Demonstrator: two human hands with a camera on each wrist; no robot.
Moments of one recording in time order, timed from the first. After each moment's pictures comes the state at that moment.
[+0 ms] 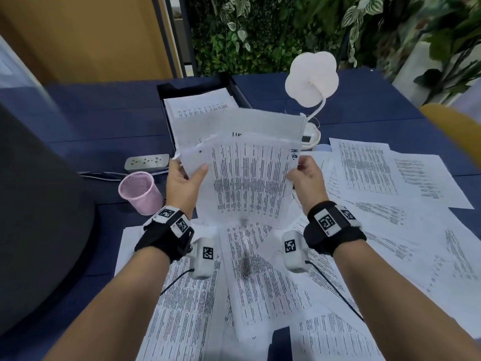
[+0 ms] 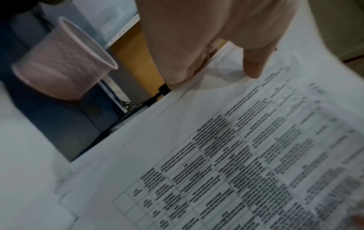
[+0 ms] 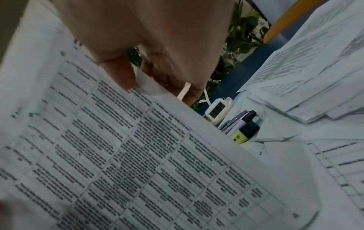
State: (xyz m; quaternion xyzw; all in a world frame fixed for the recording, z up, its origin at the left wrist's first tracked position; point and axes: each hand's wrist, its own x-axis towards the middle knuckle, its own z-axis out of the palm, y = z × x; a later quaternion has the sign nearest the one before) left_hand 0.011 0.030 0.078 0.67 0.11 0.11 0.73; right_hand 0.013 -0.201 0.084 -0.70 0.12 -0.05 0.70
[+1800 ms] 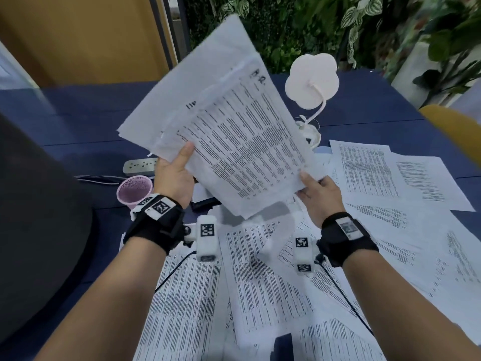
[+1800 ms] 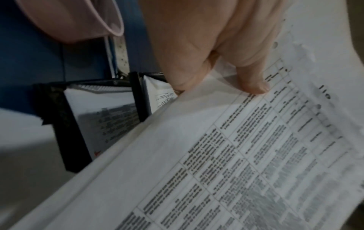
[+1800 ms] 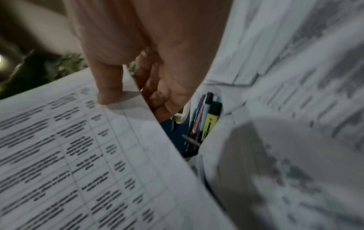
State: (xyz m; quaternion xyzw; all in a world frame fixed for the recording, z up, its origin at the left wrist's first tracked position) left_hand 0.045 0.051 0.095 0.51 0.13 0.05 0.85; right_hand 0.009 -0.226 0.065 -0.52 0.21 -0.02 0.83
